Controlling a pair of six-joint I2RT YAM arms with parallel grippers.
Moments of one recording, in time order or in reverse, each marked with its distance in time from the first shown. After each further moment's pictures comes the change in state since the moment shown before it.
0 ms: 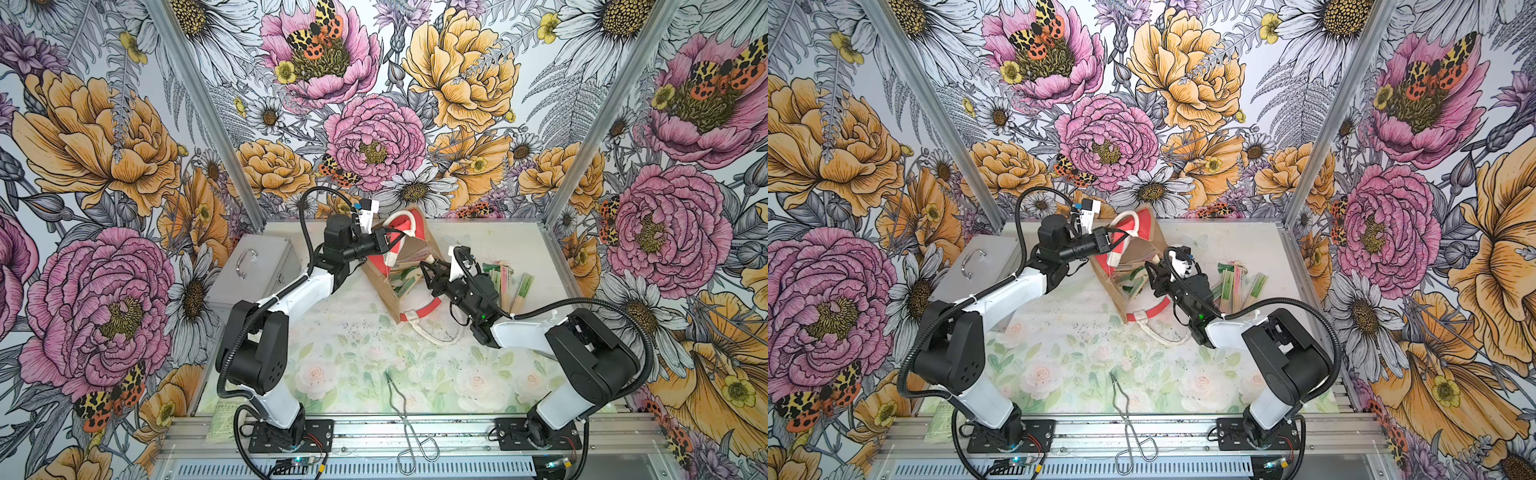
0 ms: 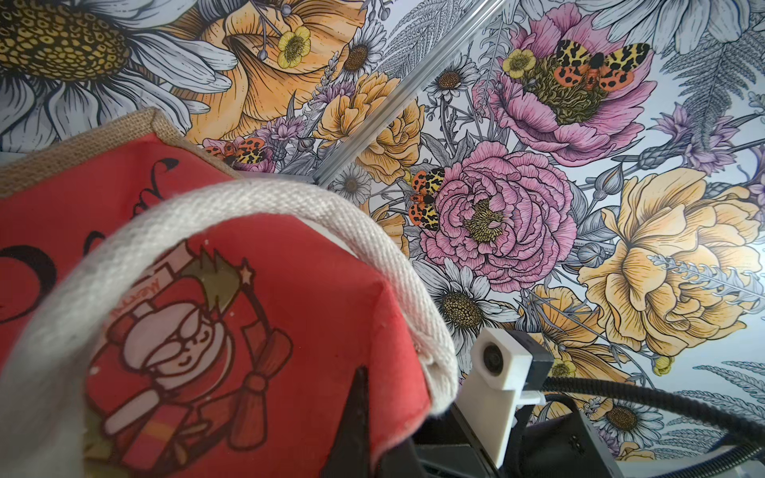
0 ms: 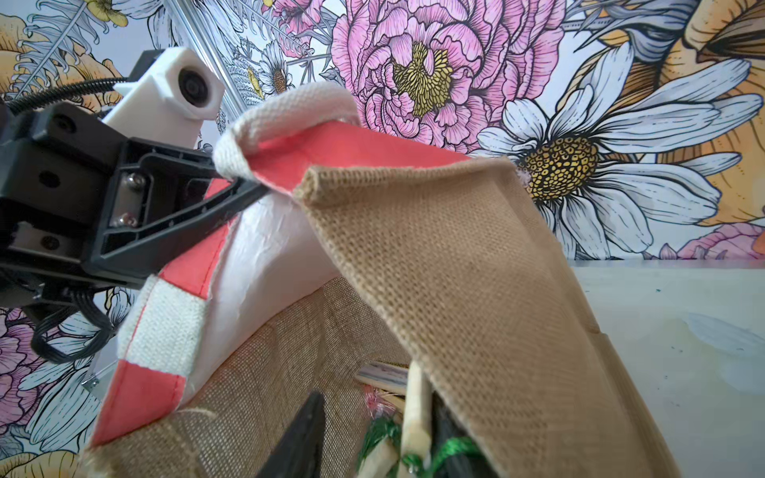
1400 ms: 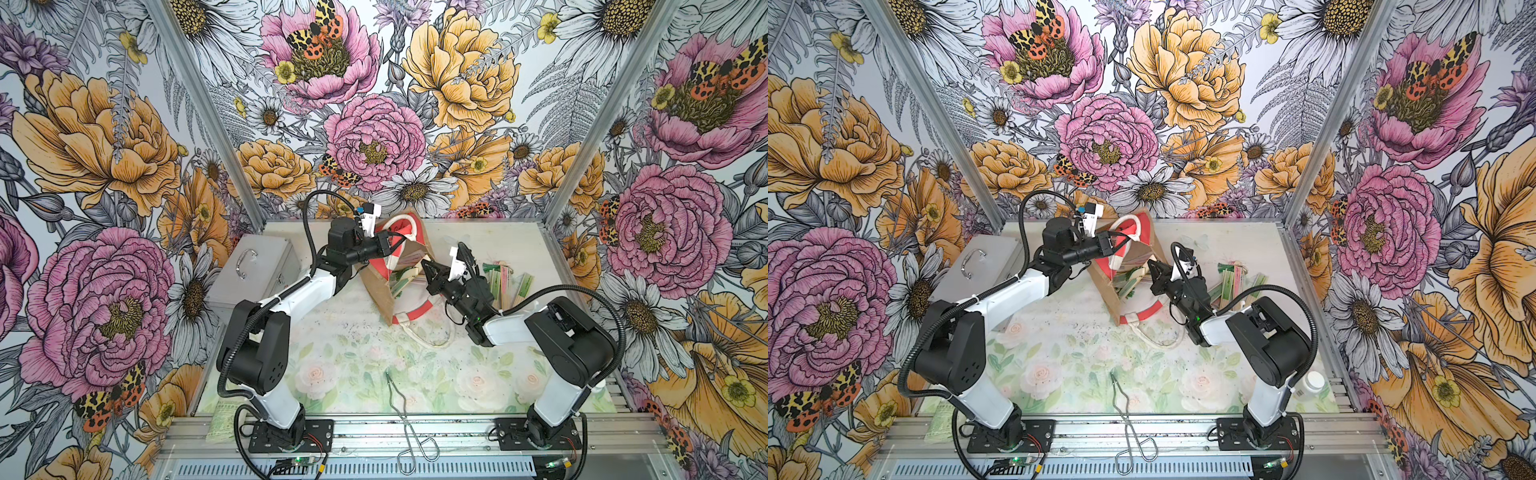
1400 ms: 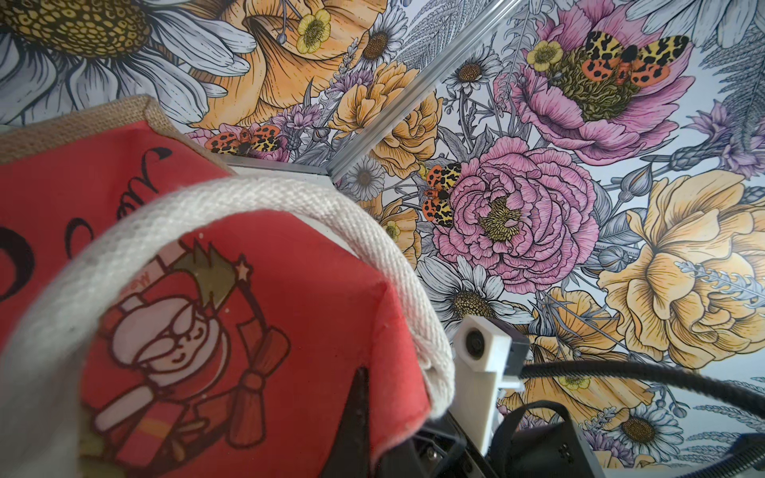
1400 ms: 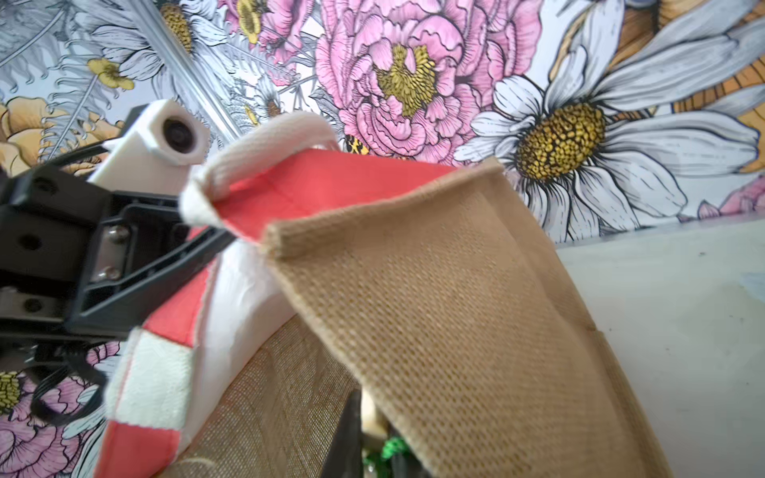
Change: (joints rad) left arm -0.016 0.003 -0.010 -0.032 -0.051 0.003; right arm 0.020 0.102 0.004 0.165 0.017 0.125
